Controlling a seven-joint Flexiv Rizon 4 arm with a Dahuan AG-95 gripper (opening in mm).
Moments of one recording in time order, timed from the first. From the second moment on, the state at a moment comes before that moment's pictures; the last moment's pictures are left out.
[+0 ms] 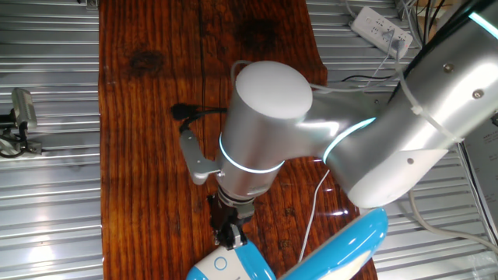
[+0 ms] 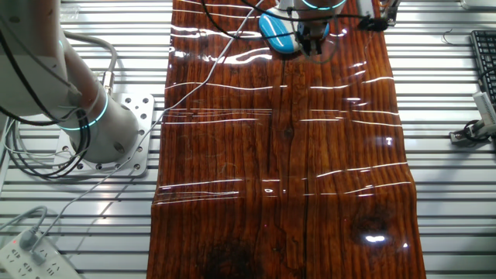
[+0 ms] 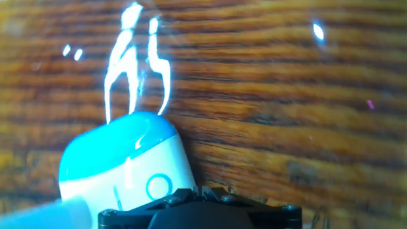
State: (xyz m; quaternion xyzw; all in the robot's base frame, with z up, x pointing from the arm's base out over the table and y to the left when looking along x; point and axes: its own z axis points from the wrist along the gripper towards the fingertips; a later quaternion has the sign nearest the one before) arm 0.507 0.236 0.050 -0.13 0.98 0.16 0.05
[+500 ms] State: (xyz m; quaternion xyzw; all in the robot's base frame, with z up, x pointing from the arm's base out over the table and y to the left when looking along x) arm 0.507 0.237 0.050 -0.26 0.95 0.16 0.06
